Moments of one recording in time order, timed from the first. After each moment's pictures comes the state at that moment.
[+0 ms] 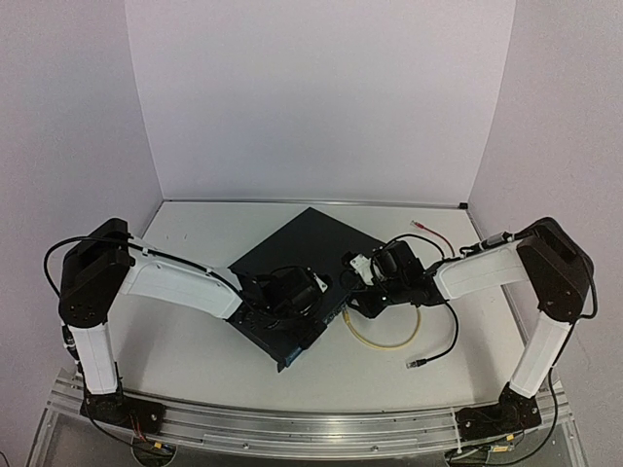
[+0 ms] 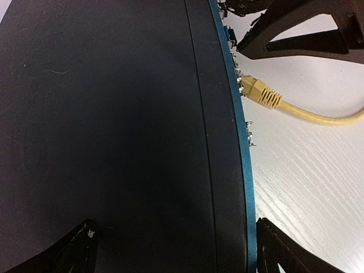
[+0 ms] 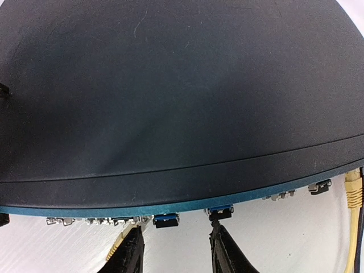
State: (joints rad) left arm -1.14 1.91 1.17 -0.25 -0.33 -0.22; right arm 0.72 1.80 0.90 0.07 -0.06 -0.04
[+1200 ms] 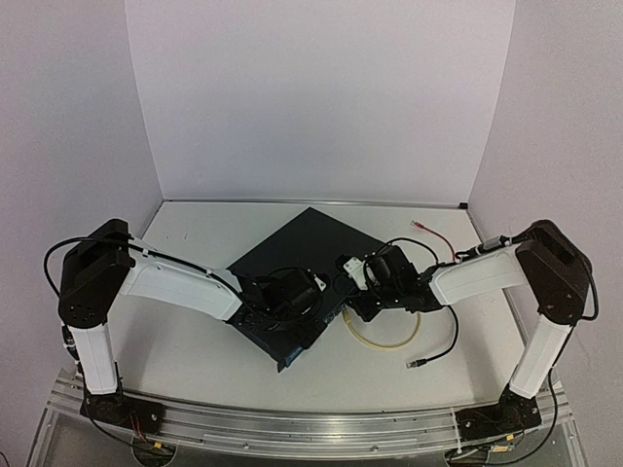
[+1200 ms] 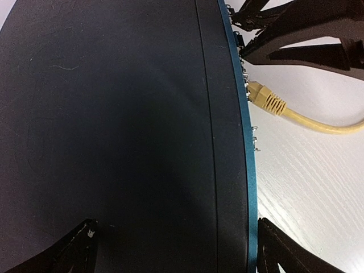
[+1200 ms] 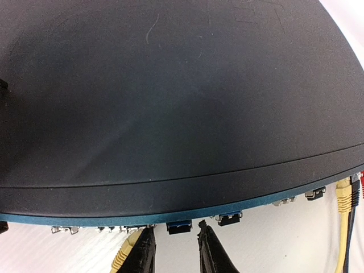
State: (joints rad) left arm -1.15 1.90 1.16 -0.24 -0.35 -0.26; right arm 0.78 1.80 0.90 0.09 0.05 -0.07
